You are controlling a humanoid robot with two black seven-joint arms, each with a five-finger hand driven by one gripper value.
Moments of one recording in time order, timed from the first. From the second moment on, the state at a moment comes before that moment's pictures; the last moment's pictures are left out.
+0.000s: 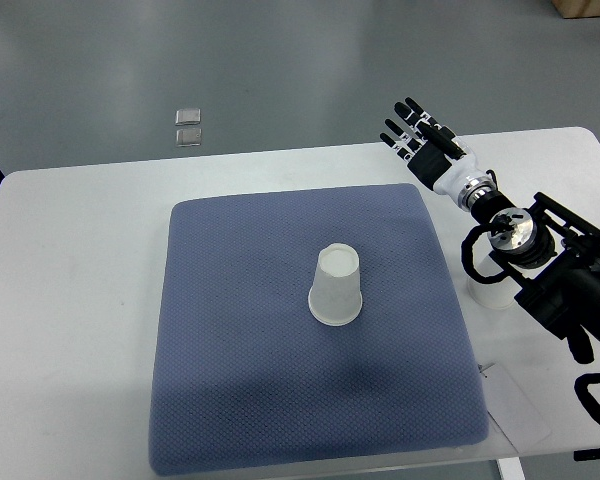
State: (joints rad) left arm -0.02 0.00 -0.06 -0.14 -0.04 0.06 -0.01; right arm 0.76 -0.11 0.86 0.62 0.10 0.23 0.13
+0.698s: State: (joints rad) left arm -0.02 0.00 -0.06 -0.14 -0.04 0.06 -0.01; right arm 0.80 -0.16 0.80 0.64 0.03 0.24 0.11
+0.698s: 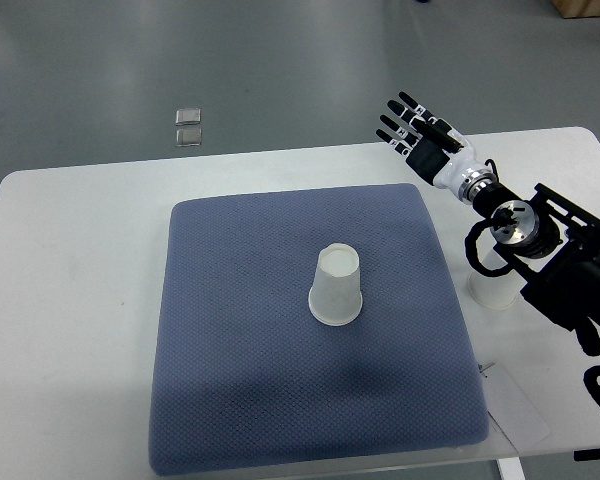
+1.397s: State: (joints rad) left arm -0.02 0.00 -0.06 -0.14 -0.04 0.06 -0.01; right arm 1.66 -0.60 -0.43 0.93 -0.45 0.51 -0.09
